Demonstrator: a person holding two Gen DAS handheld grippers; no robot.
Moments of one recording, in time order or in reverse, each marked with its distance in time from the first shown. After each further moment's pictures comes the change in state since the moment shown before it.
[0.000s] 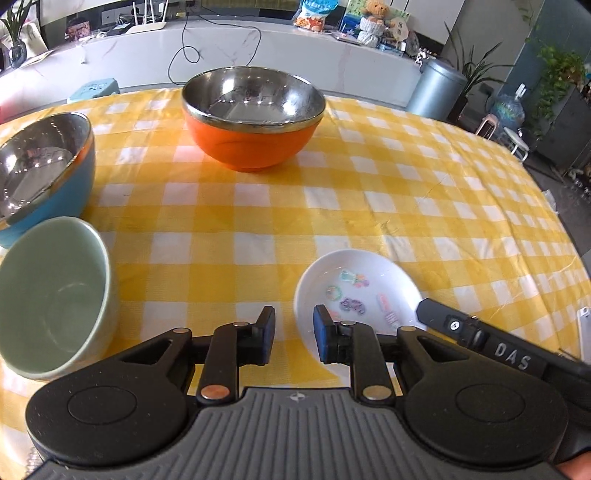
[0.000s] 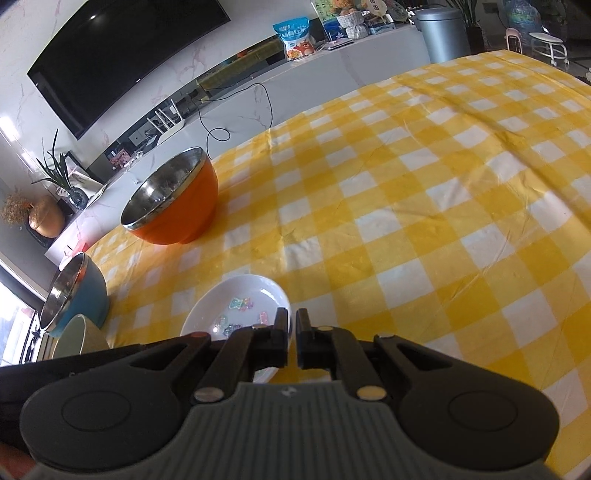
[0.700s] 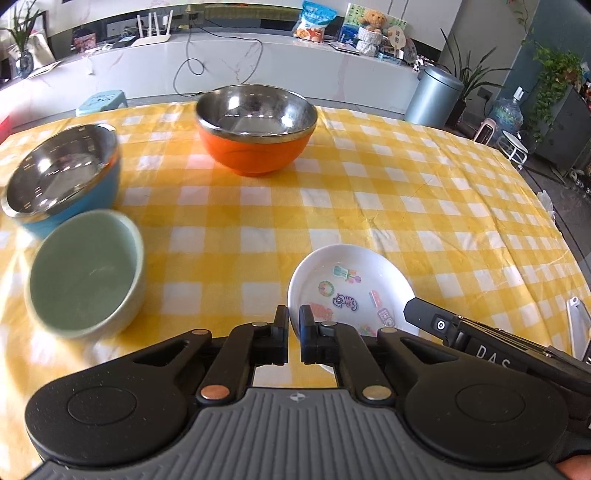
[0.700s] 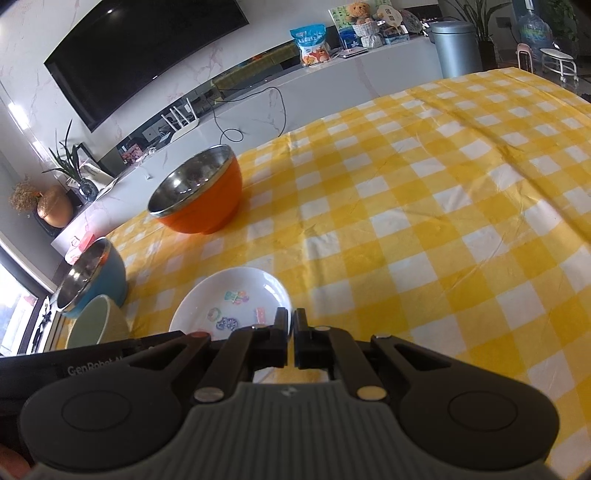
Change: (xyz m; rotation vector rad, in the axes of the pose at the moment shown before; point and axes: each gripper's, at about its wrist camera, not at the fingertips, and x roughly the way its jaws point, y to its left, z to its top) left arm -0.045 -0.011 -0.023 0.005 -0.029 0.036; right arm -0.029 0.016 -0.014 -0.050 -0.013 0.019
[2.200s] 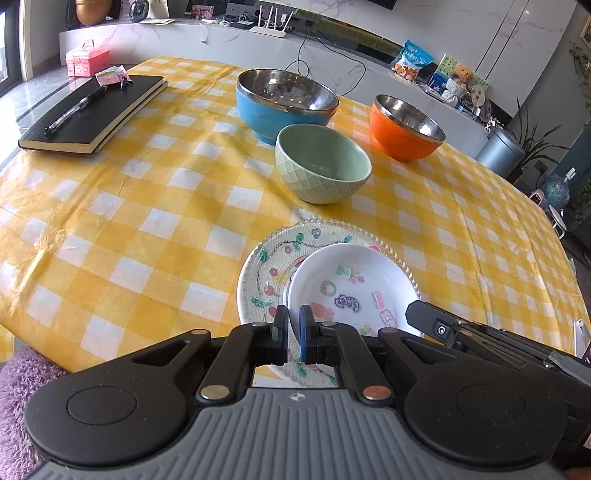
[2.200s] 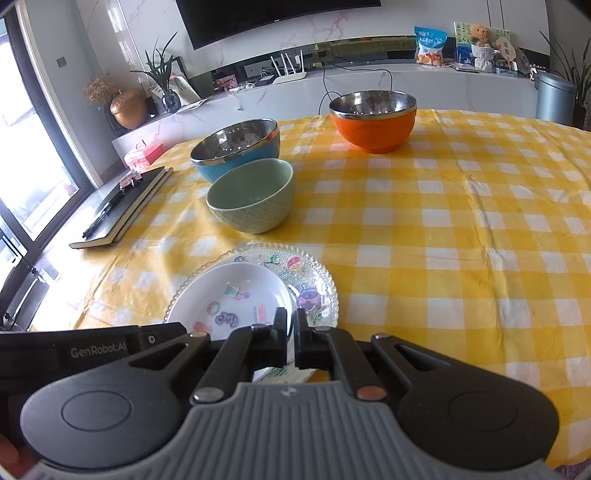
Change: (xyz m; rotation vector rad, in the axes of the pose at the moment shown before) left arm -0.097 0.108 -0.114 -0.294 -0.073 0.085; right arm -0.045 0.129 -0.111 -0.348 0.085 0.098
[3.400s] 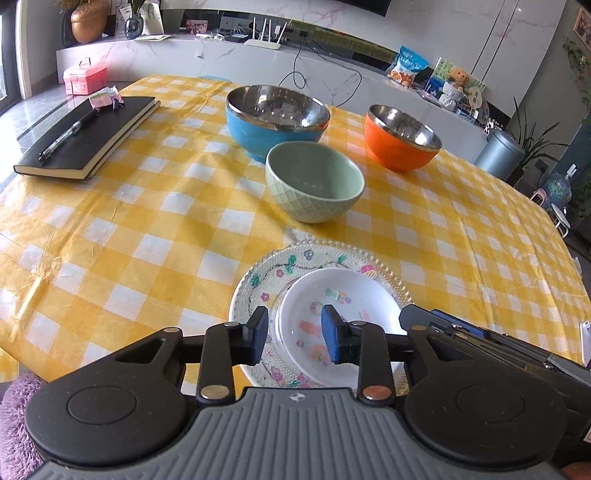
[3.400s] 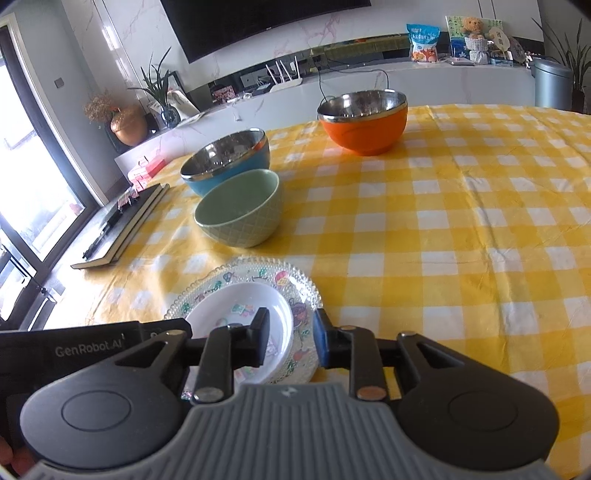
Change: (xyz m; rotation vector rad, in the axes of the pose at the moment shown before) left arm -0.002 -0.010 0.010 0.039 -0.047 0.017; right arm 0.005 -0.020 0.003 0.058 -0.039 0.046
